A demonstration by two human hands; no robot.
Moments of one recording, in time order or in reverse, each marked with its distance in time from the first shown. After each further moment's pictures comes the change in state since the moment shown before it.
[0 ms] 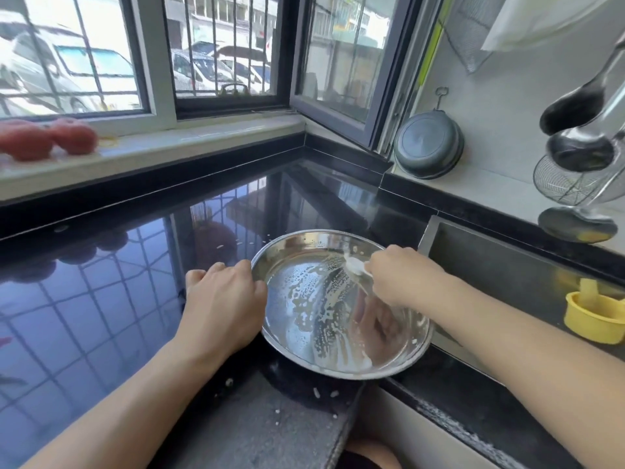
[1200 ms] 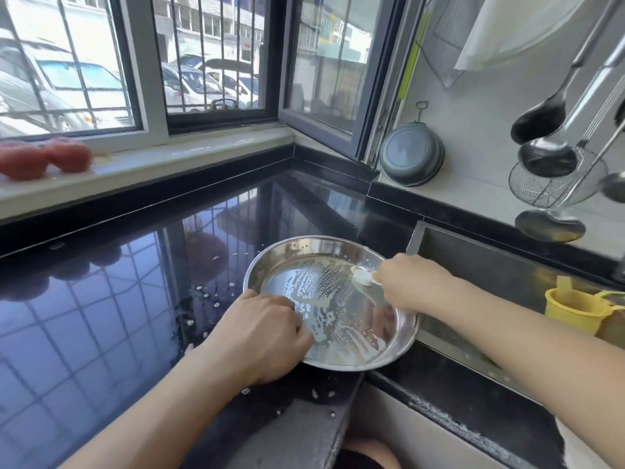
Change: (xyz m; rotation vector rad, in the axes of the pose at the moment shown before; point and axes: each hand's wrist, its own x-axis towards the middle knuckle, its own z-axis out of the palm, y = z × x) left_hand -0.022 0.038 -0.018 0.188 -0.321 0.453; right_hand -0.017 0.019 -0.004 -0.101 -0.063 0.035
